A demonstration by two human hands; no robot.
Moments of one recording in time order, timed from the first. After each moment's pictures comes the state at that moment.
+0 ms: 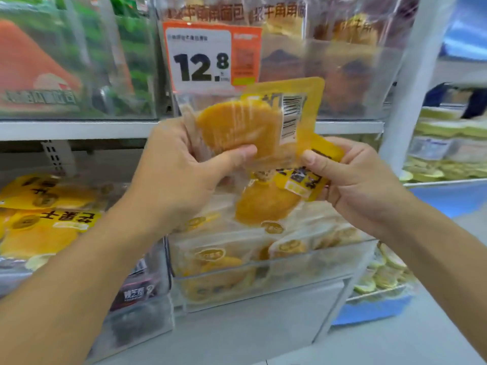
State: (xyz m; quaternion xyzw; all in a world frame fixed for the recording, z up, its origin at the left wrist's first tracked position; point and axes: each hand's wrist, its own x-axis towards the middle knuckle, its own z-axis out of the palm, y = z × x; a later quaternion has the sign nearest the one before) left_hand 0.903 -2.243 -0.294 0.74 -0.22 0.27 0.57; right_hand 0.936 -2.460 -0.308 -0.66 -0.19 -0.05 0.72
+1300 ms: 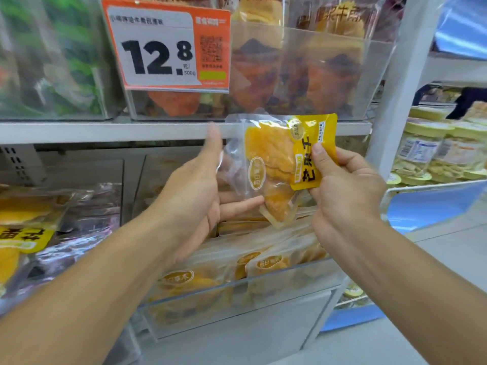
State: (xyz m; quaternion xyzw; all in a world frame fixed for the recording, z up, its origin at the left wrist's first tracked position) left_hand 0.939 -2.288 -0.315 0.56 -0.07 -0.07 0.82; right_hand 0.971 -2.449 -0.328 -0.49 0.09 -0.28 0.82
